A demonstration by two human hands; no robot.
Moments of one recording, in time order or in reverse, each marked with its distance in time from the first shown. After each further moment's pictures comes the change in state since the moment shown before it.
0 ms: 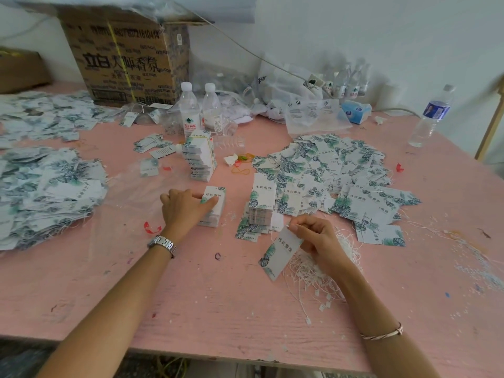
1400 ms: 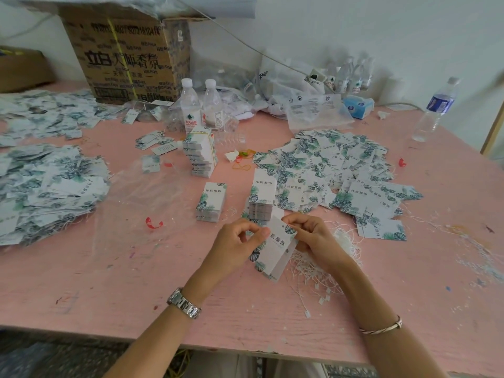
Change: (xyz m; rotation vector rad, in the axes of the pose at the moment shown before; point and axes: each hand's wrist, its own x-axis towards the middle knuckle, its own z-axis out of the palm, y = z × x) left_hand -0.116 0.047 0.023 -0.745 -0.293 0.323; right_hand -0.003 -0.001 0.008 0.060 -0.139 0.026
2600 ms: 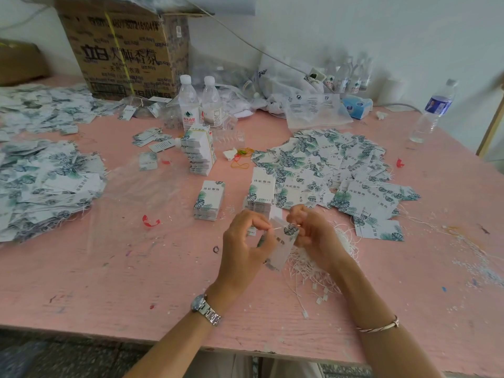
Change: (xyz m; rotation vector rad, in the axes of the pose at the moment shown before) left_hand -0.012 0.006 0.032 0.033 0.303 0.395; right_hand 0.003 -0.006 -0.003 0.181 0.060 0.029
